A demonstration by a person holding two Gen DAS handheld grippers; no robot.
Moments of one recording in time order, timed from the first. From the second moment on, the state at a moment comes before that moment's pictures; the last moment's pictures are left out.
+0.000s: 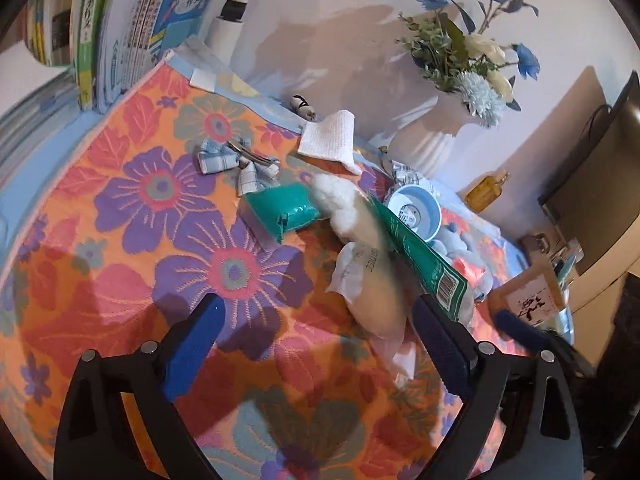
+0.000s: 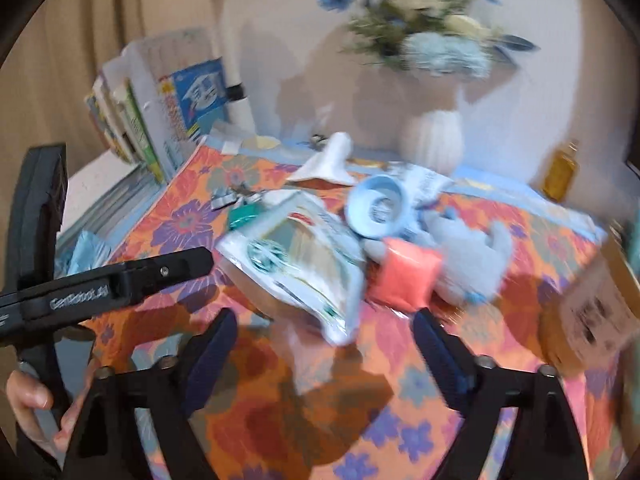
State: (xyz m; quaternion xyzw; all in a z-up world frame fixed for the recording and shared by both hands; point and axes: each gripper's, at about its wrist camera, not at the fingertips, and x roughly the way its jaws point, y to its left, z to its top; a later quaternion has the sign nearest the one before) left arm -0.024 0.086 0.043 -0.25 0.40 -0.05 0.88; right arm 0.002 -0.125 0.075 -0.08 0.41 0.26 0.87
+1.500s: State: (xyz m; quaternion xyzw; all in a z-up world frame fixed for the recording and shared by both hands) left arm -0.085 -0.004 0.089 -0.16 0.35 -0.13 0.91; right arm -0.085 -0.308 0.061 0.11 0.49 0.20 0.84
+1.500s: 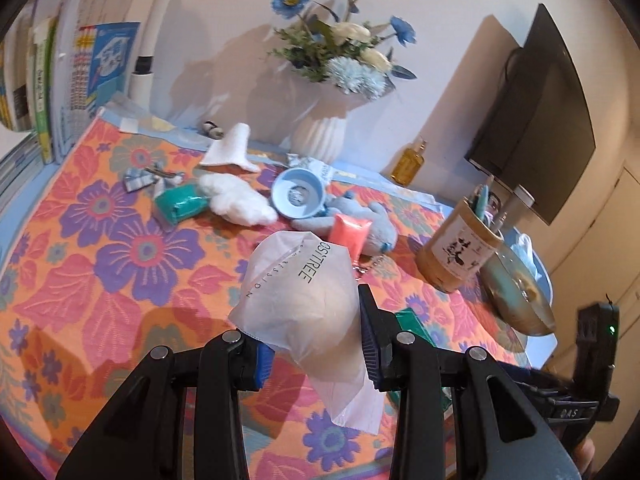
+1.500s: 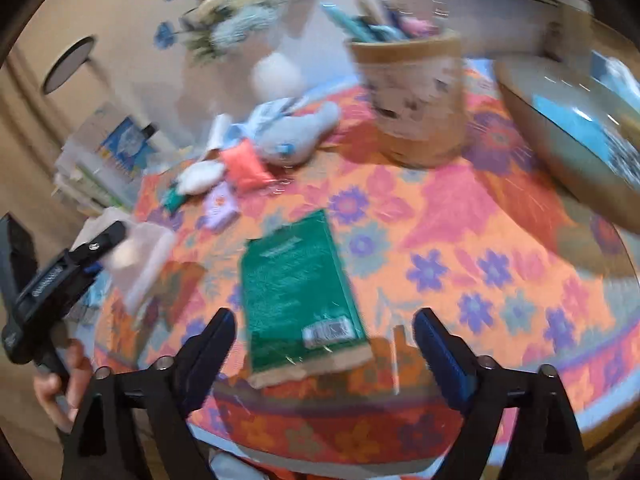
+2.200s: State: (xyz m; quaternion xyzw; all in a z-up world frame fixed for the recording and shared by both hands) left arm -0.085 -0.053 0.093 -0.07 0.36 -0.10 0.93; right arm -0.089 -0.238 0.031 -0.05 0.47 0.19 0.86
